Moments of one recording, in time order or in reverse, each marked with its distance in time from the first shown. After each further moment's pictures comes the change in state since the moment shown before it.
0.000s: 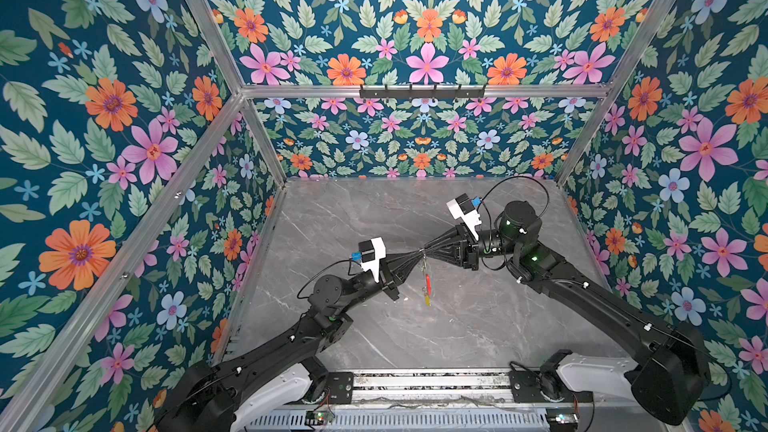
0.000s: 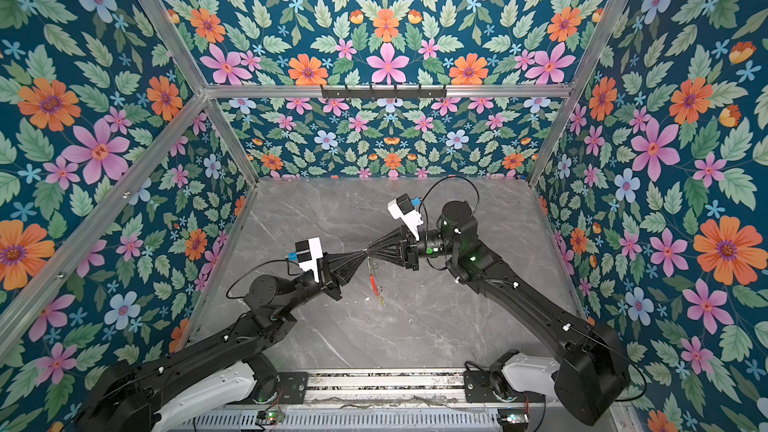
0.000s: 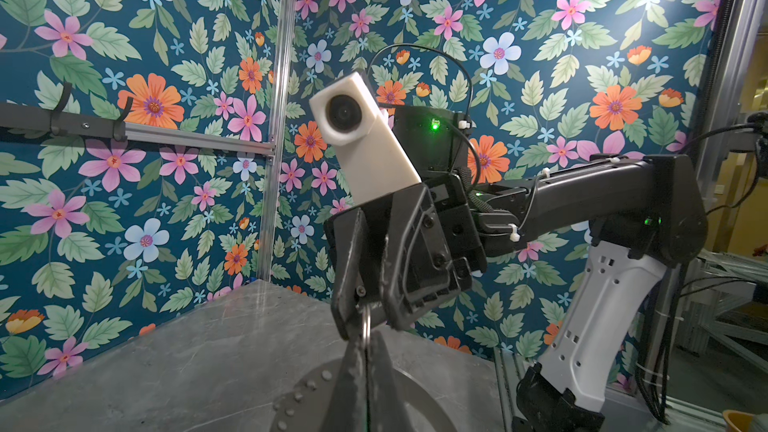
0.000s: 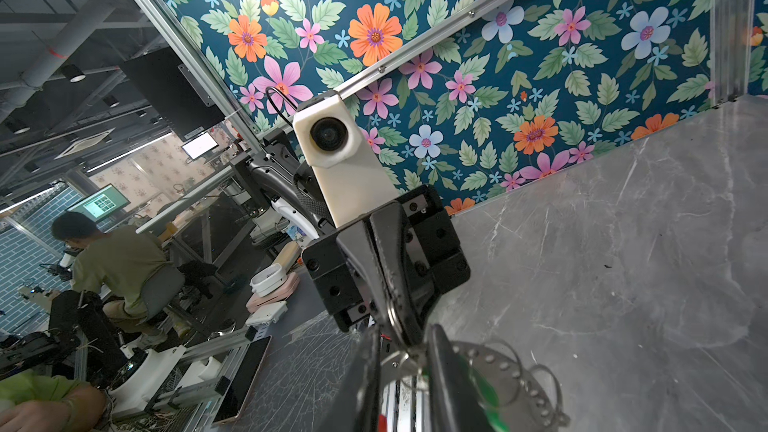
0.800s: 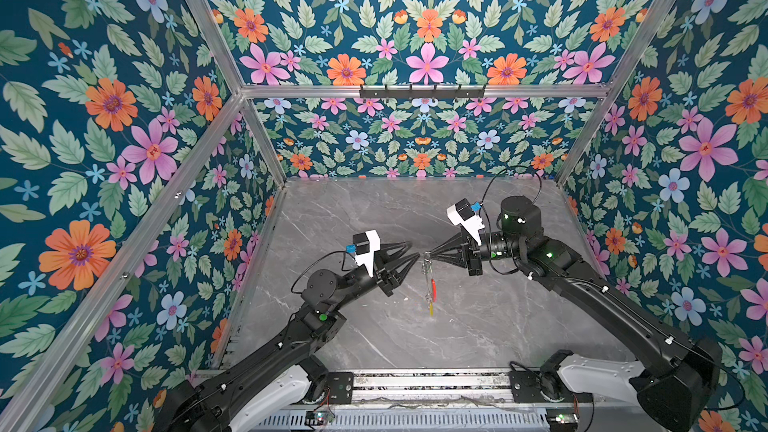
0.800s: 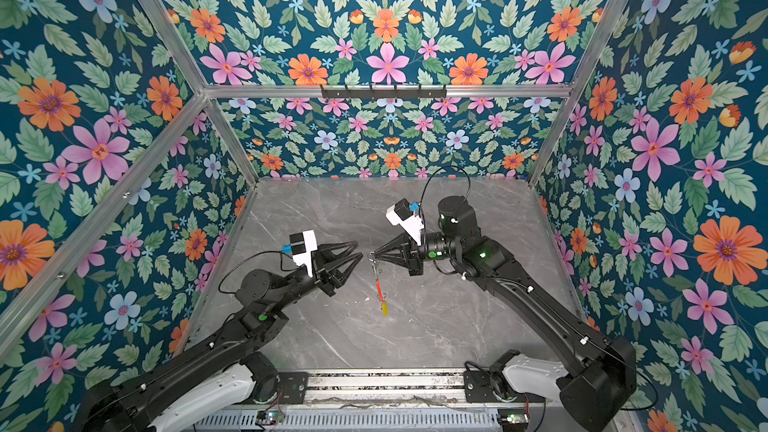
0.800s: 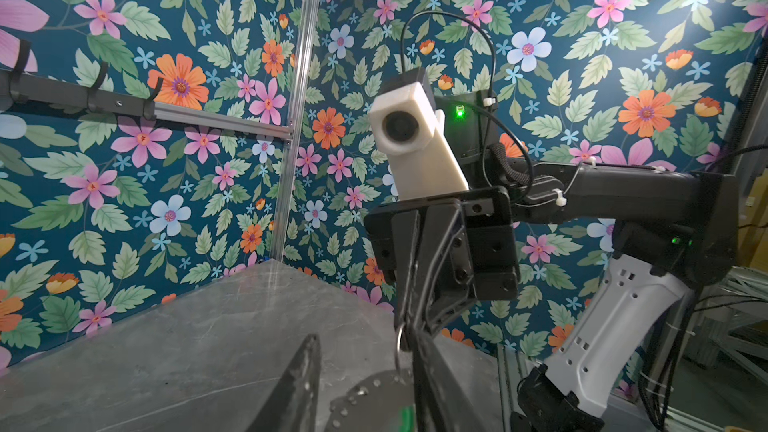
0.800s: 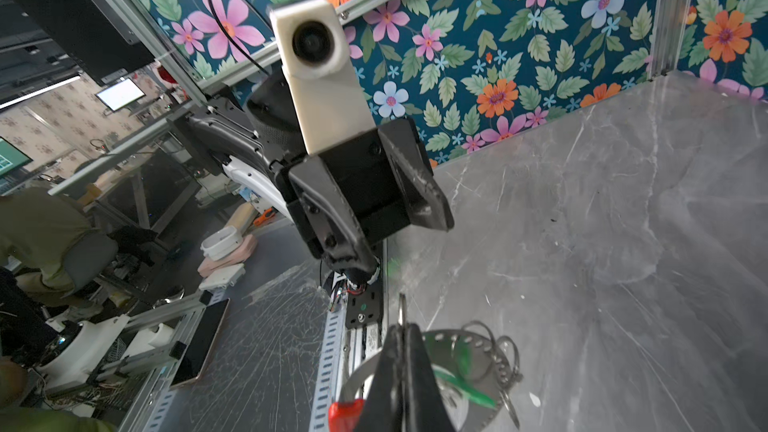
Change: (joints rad) left arm 0.048 -0.081 0.079 -0.243 0.038 -0.033; right arm 0.001 -0.039 0.151 -0.536 0.111 -0.371
